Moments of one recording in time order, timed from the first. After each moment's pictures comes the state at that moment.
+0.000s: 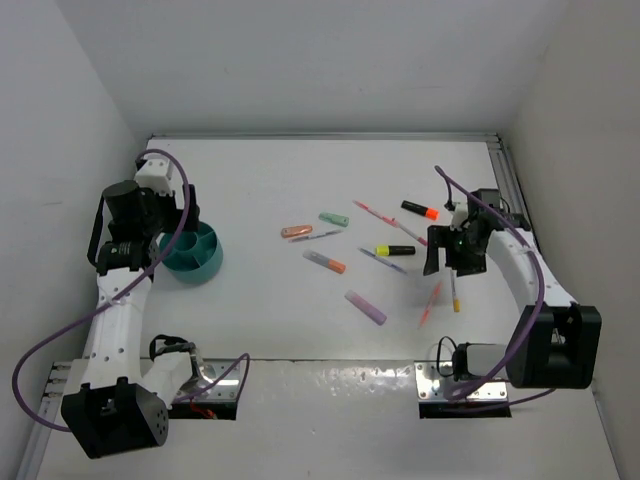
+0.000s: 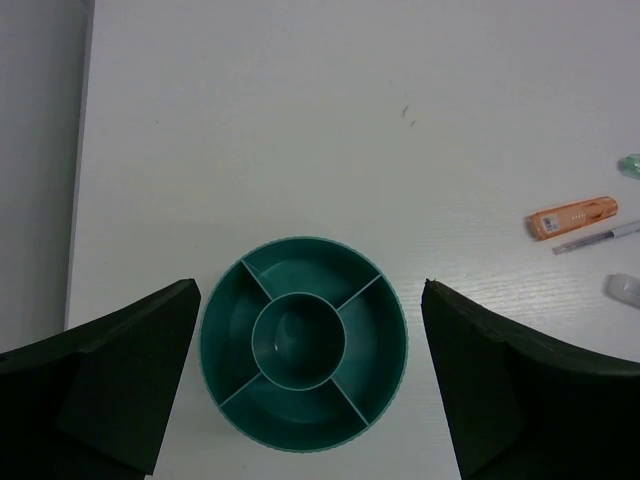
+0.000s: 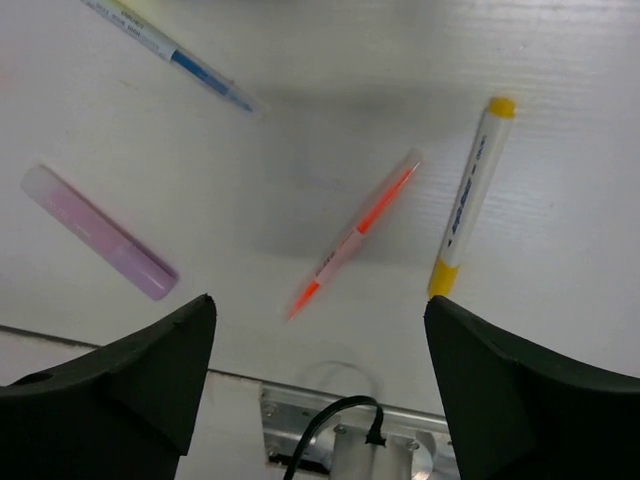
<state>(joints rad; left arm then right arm) 0.20 0.95 0.91 -0.37 0.20 0.13 -0.06 1.30 0.89 -0.85 -0.21 -0.03</state>
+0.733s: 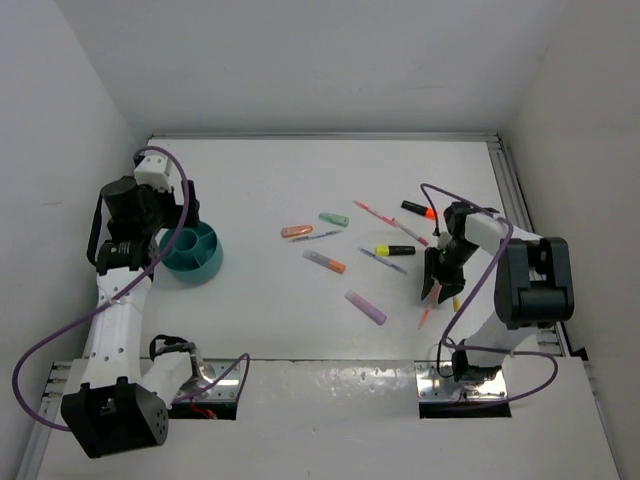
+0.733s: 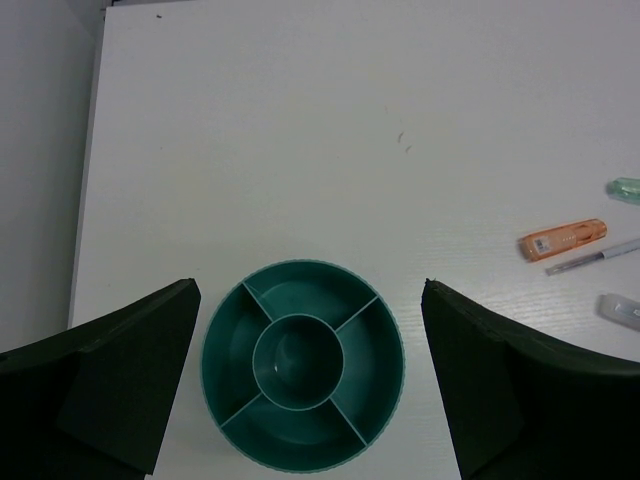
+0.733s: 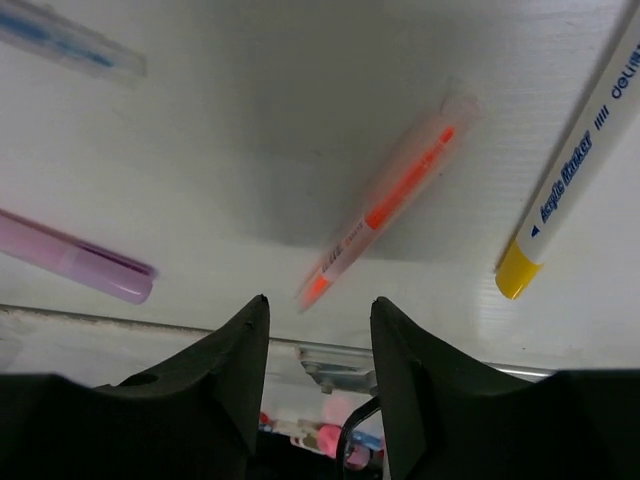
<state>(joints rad) 0.20 0.95 0.92 -0.33 0.21 0.12 -0.01 1.64 0.88 -0.92 -0.21 0.15</state>
